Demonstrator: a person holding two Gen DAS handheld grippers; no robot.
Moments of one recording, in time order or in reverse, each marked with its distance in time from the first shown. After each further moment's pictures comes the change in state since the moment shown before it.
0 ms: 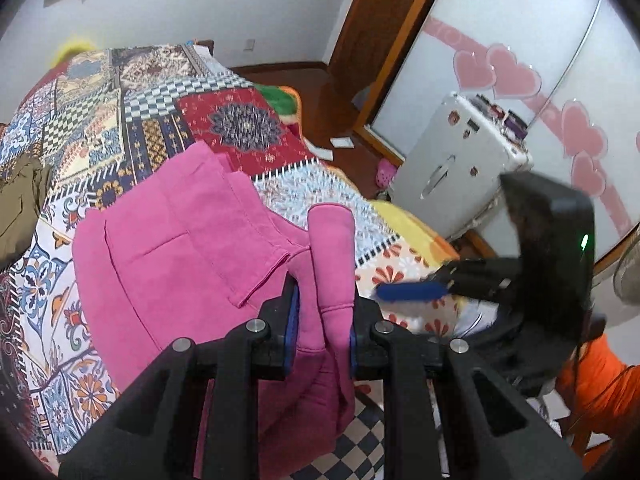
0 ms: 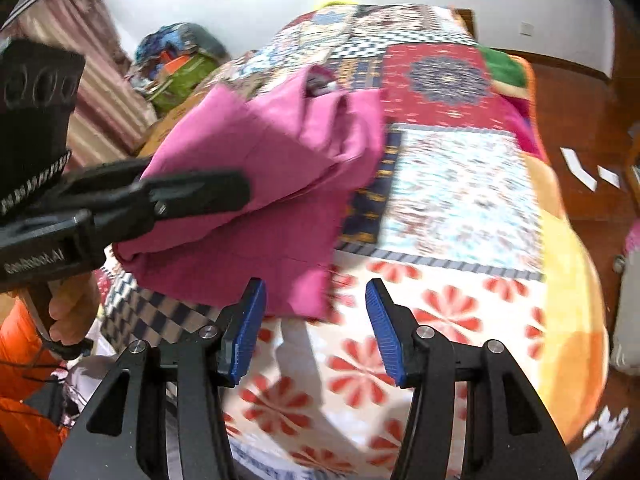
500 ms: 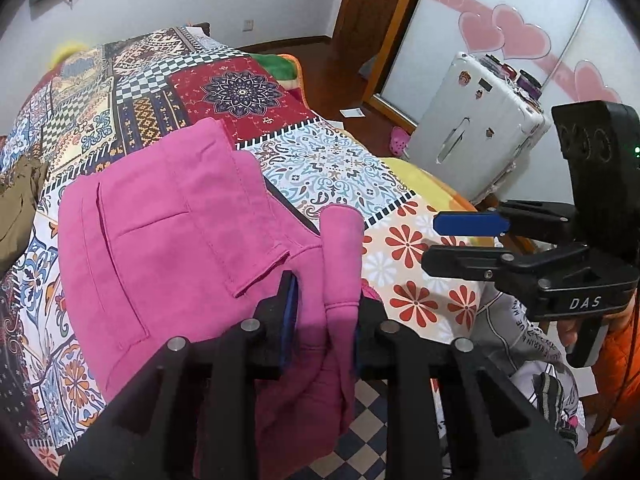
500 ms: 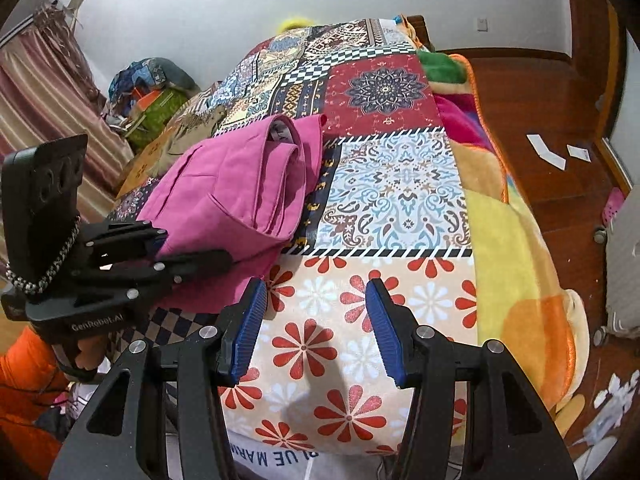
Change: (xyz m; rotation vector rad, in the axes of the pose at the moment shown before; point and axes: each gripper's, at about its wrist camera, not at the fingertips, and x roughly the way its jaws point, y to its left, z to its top) left arm 0.025 -0.013 -0.018 0.061 0.083 0.068; right arm -0.023 -0.015 -0.002 0.076 -0.081 -0.052
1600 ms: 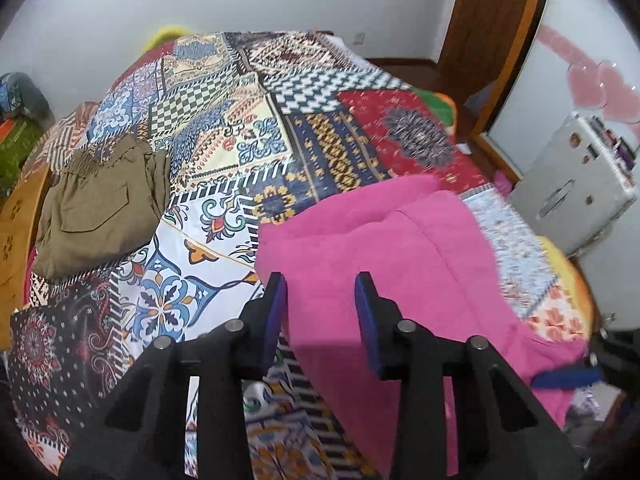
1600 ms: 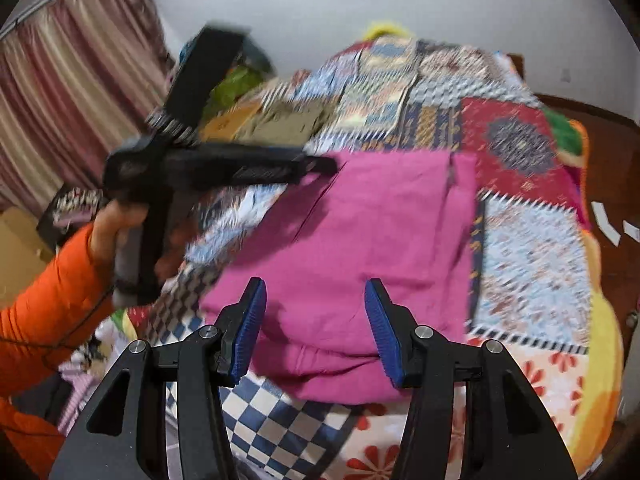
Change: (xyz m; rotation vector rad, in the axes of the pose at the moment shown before) left arm -0.009 0.143 0.037 -0.190 -0.046 0.304; right arm 0.064 0.099 0.012 -0.259 0.044 0.139
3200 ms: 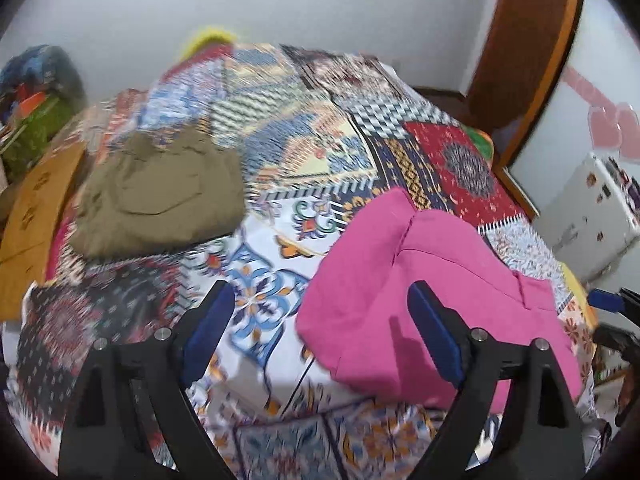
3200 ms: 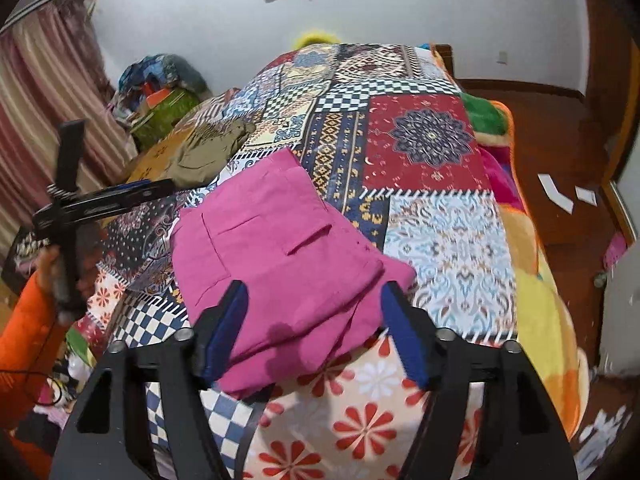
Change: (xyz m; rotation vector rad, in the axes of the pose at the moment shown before) left arm -0.028 0.073 -0.011 -0.104 -0.054 0.015; right arm -0.044 -0.051 0.003 0.196 -0.083 -0.173
